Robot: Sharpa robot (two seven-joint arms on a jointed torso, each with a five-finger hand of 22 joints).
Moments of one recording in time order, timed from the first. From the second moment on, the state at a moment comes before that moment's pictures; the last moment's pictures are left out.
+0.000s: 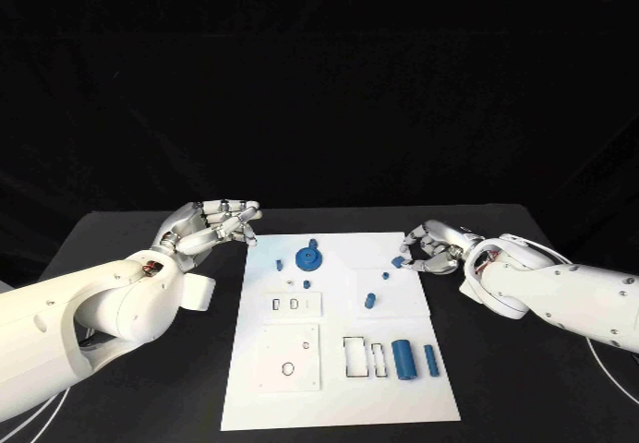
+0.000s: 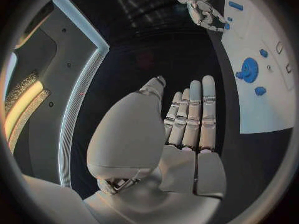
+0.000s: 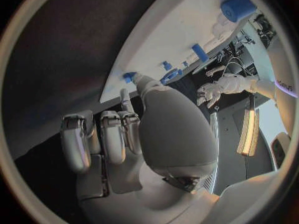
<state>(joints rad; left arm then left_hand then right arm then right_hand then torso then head) 1.19 -0.96 0.00 1.64 -0.07 -0.32 0.40 1.53 -0.13 0.16 0.28 0.29 0.86 0.21 0.18 0.17 1.02 0.16 0.07 0.07 0.90 0.10 0.77 0.58 0.18 0.87 0.19 0.81 0.50 1.22 -0.91 -0.14 1.32 -1.22 -0.41 0.04 1.41 -0.20 0.31 0.24 0.19 0.95 0.16 0.20 0.31 1.47 0.07 1.57 1.31 1.46 0.00 1.57 1.31 0.01 1.46 0.11 1.57 1.31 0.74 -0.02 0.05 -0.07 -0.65</state>
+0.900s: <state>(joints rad) 1.19 -0.96 0.00 1.64 -0.07 -0.32 0.40 1.53 -0.13 0.16 0.28 0.29 0.86 0.21 0.18 0.17 1.01 0.16 0.07 0.07 0.90 0.10 0.77 0.58 0.18 0.87 0.20 0.81 0.50 1.22 -0.91 -0.14 1.34 -1.27 -0.41 0.04 1.42 -0.21 0.31 0.23 0.17 0.94 0.16 0.20 0.31 1.47 0.07 1.57 1.31 1.46 0.00 1.57 1.31 0.01 1.46 0.11 1.57 1.31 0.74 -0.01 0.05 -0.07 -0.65</state>
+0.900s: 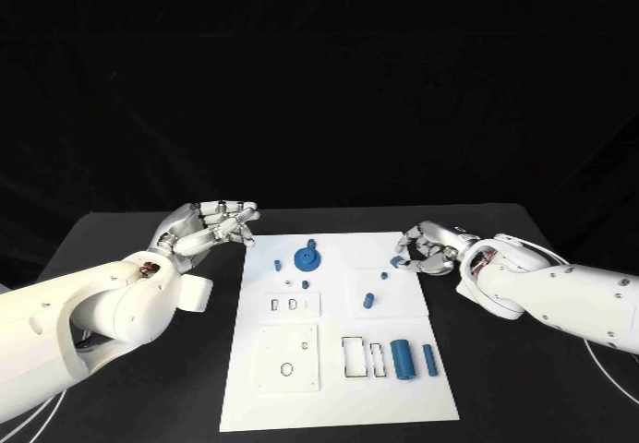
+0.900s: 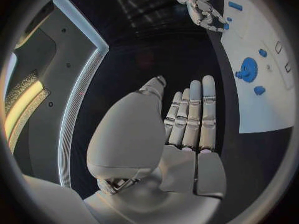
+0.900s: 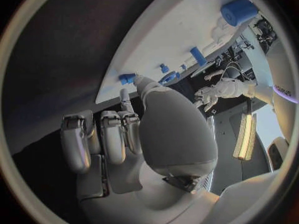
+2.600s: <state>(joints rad) 1.19 -0.96 0.00 1.64 -0.07 -0.32 0.40 1.53 -0.13 0.16 0.28 0.29 0.86 0.21 0.18 0.17 1.01 0.16 0.07 0.07 0.90 0.10 0.78 0.58 0.18 0.86 0.19 0.81 0.51 1.22 -0.86 -0.14 1.34 -1.38 -0.48 -0.06 1.36 -0.20 0.29 0.28 0.13 0.95 0.15 0.22 0.32 1.47 0.07 1.57 1.31 1.46 -0.01 1.57 1.31 0.01 1.46 0.10 1.57 1.31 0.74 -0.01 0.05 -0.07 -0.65</state>
